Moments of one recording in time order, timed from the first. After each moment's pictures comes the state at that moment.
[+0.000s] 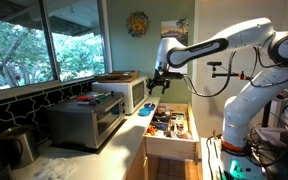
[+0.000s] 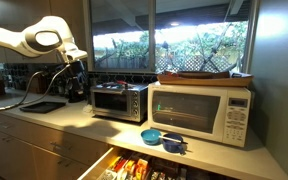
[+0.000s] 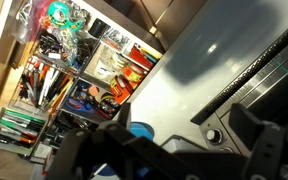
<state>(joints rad) -0.22 -0.63 0.18 -2.42 -0.01 2.09 0.78</state>
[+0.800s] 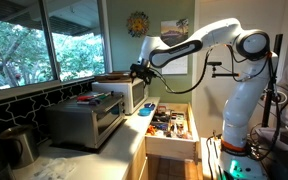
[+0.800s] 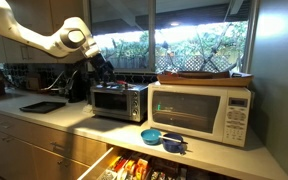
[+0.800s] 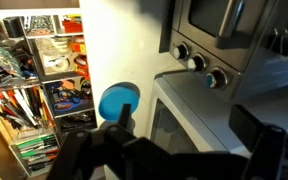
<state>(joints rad) -0.26 -0.30 0.21 -2.11 -0.22 2.28 1.52</state>
